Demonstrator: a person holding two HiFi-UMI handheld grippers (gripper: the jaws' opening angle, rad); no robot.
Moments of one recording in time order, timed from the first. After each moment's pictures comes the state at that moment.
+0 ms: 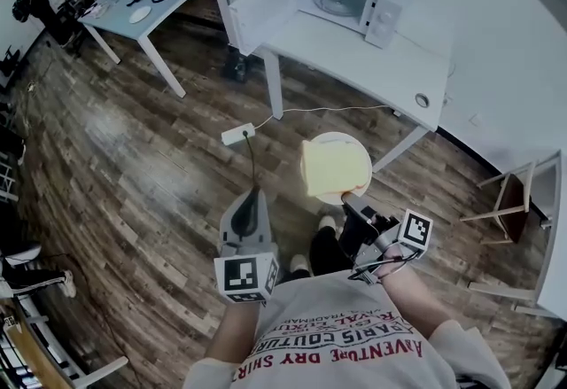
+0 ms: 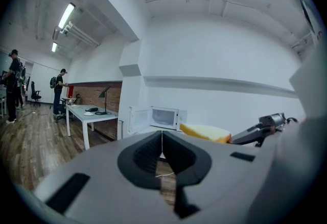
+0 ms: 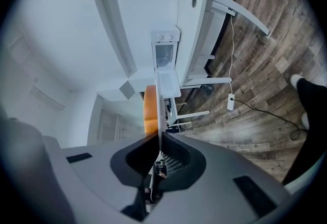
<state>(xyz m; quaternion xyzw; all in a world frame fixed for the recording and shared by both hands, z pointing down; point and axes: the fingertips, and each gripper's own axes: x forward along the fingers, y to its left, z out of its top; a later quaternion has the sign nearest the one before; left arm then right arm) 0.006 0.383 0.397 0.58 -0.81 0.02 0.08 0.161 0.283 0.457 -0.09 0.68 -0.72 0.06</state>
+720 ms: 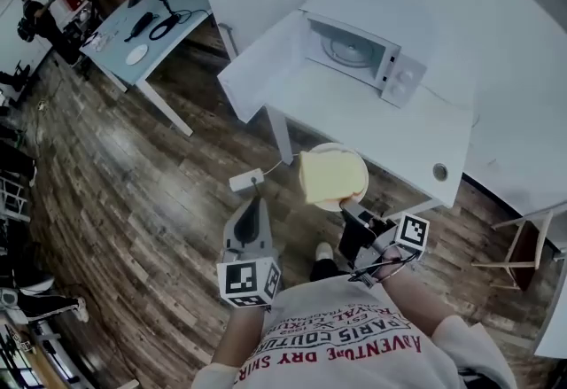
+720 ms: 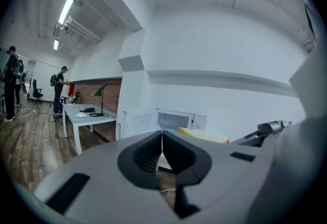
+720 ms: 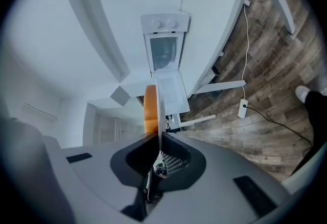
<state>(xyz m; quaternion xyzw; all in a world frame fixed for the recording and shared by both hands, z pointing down) -0.122 0.167 0.393 0.56 -0.82 0.01 0.09 0.025 0.063 0.464 -0.07 0.66 -0.74 0.05</state>
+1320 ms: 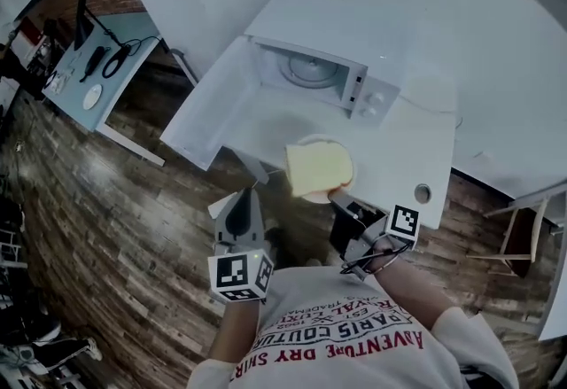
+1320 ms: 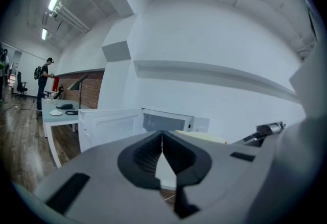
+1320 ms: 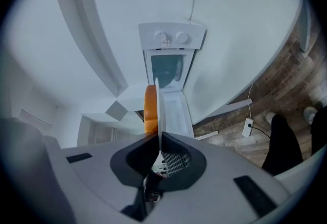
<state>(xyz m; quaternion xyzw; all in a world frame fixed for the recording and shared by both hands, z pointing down) -0.156 -0.022 0.390 0.61 -0.78 0.01 0.09 -0.006 -0.099 0.460 -0.12 0.67 -0.73 0.07</state>
